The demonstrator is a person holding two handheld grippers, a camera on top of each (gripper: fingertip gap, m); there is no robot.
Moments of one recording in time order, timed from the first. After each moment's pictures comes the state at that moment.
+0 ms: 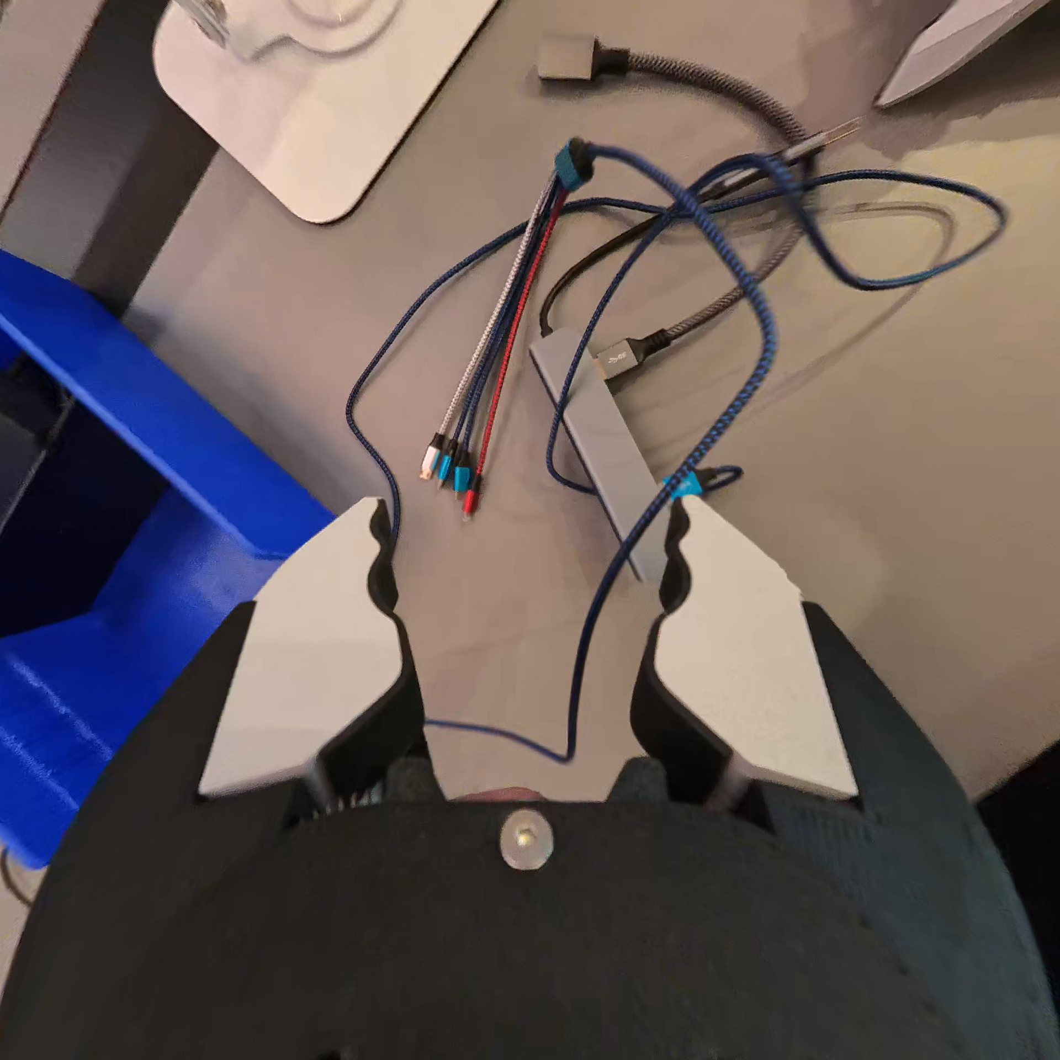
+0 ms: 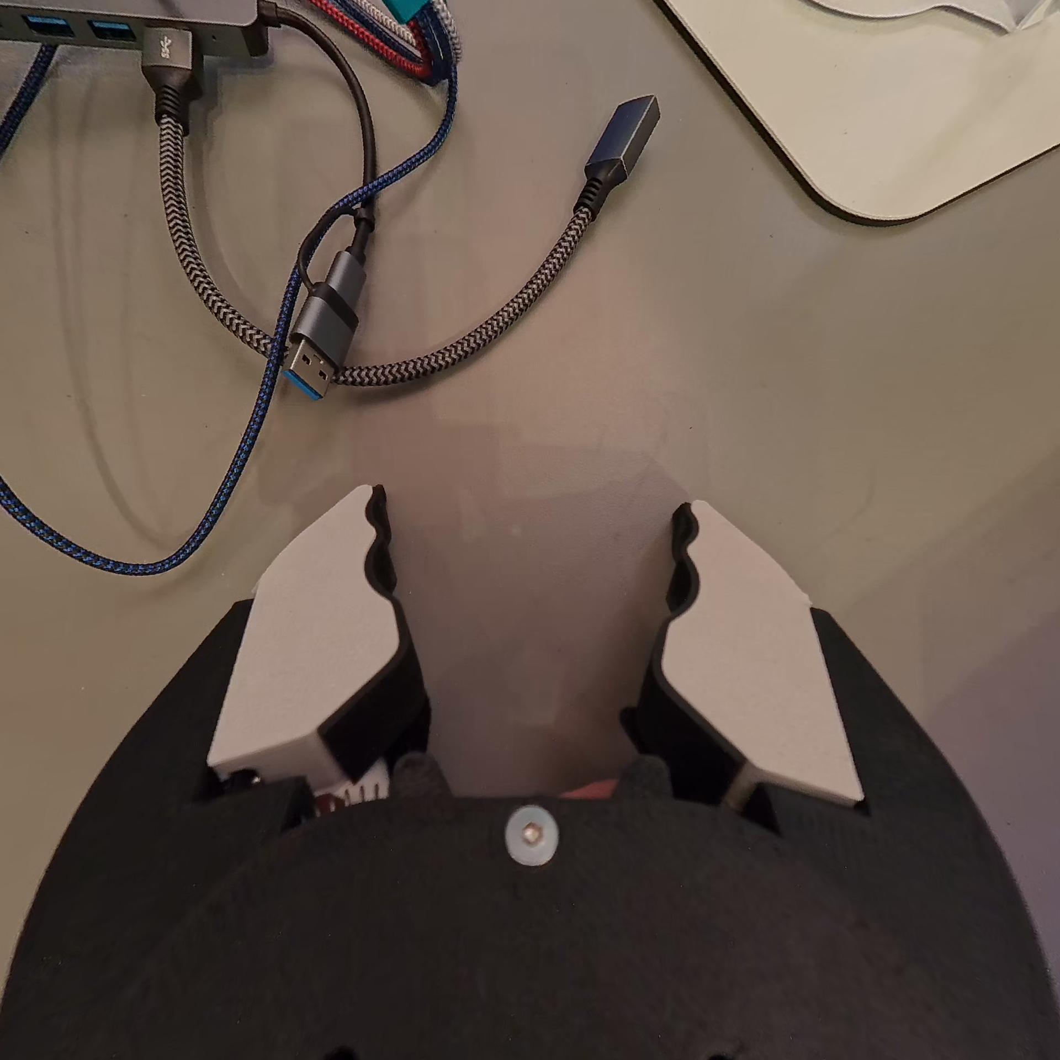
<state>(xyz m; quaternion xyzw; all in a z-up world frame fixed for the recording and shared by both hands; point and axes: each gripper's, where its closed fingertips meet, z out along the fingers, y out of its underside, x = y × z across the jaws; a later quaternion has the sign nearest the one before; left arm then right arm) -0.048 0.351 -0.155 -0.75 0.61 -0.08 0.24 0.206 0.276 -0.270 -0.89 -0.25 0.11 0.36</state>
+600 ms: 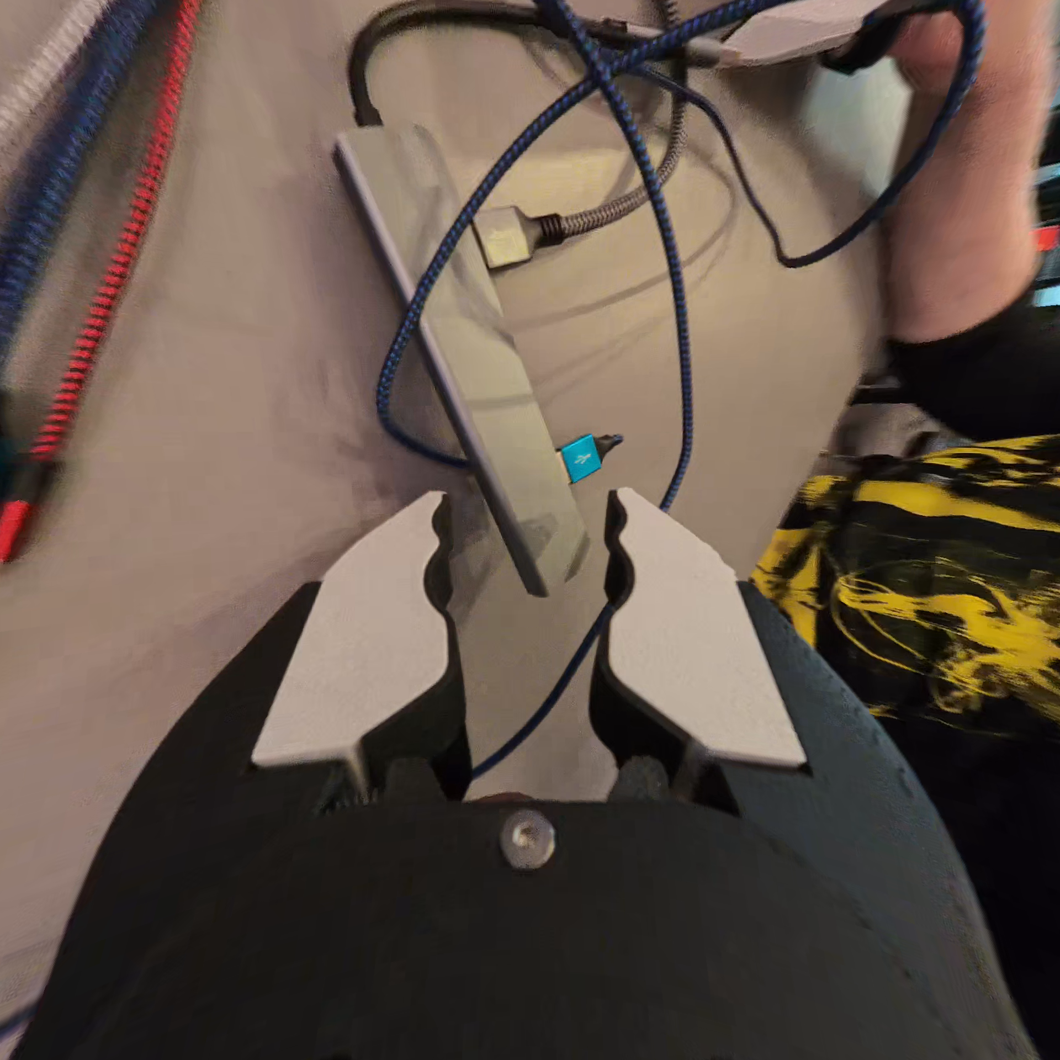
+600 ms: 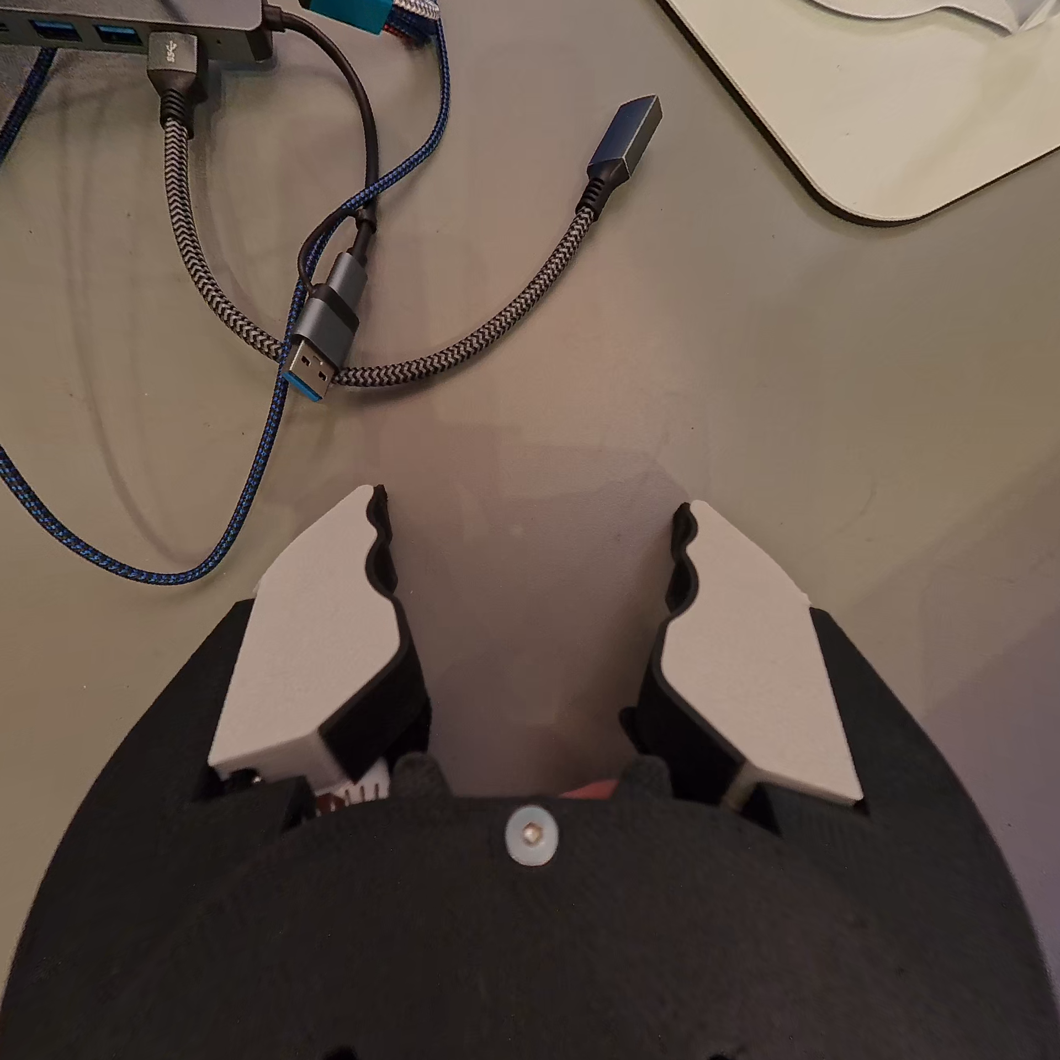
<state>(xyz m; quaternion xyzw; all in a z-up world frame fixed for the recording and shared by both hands) -0.047 0.309 -0.237 -0.79 0.49 -0.36 -0.07 0.206 0.276 -0.270 -0.89 -0.26 0.11 0.36</state>
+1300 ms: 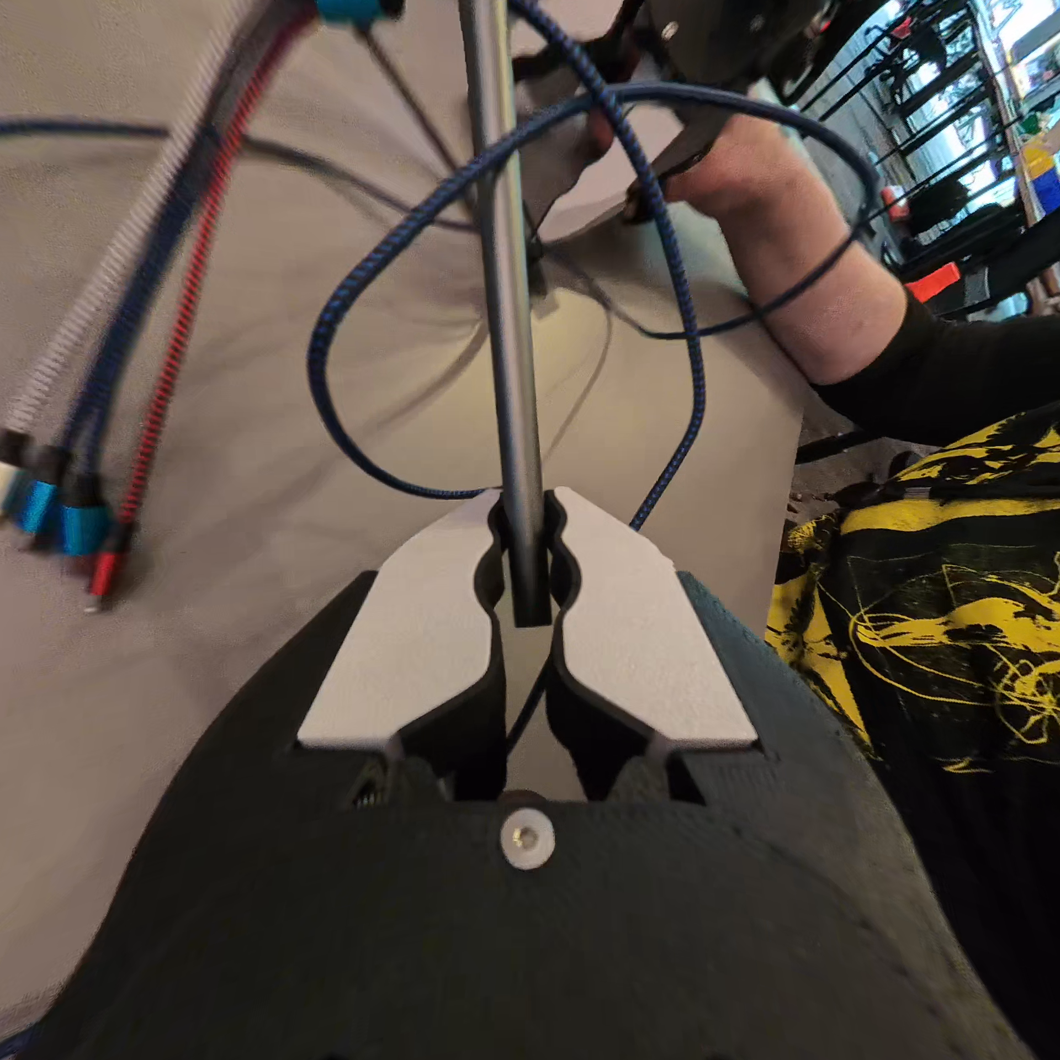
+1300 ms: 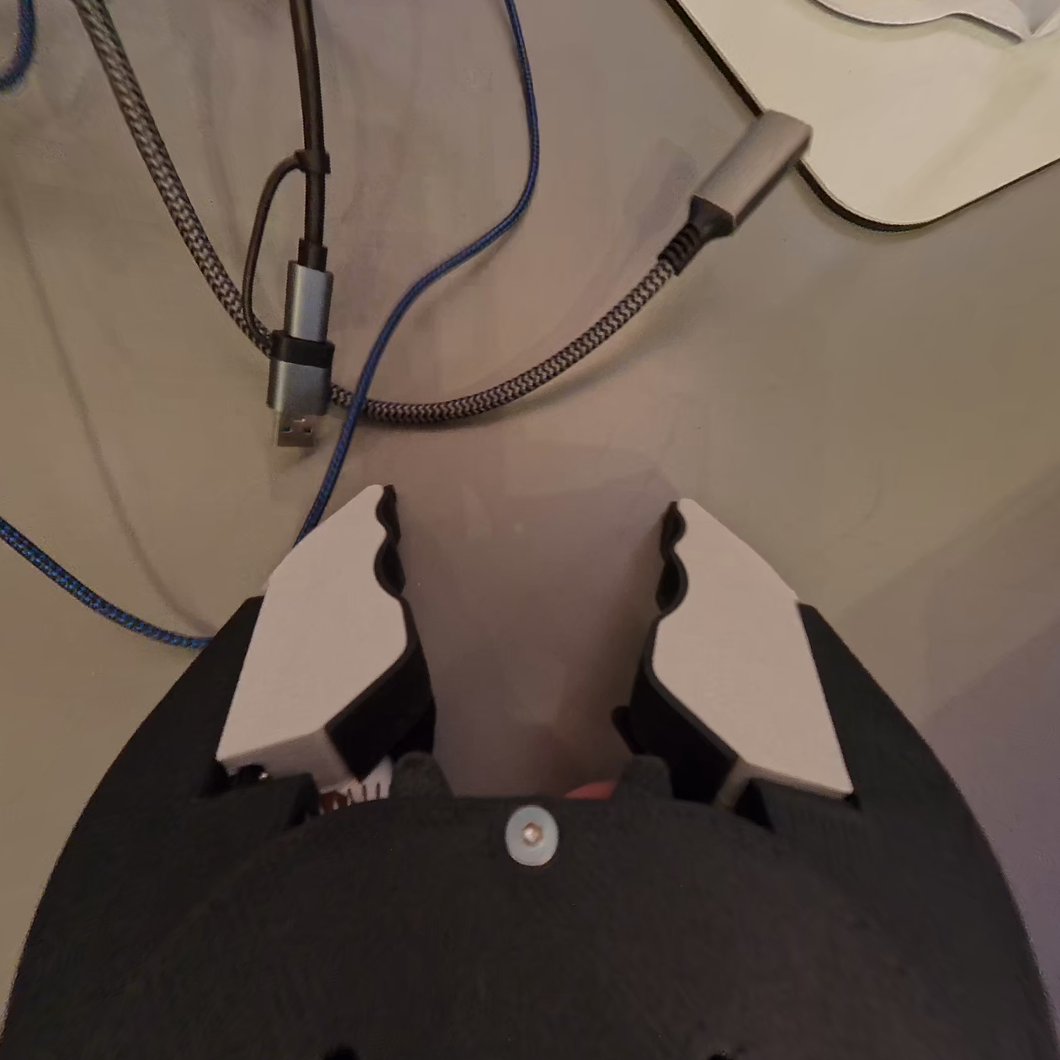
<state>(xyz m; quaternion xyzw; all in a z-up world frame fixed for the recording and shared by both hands) -0.011 0.286 -0.202 -0.70 0.54 -0.46 0.09 0.205 0.274 -0.268 -0.89 -0.26 0.11 0.36</state>
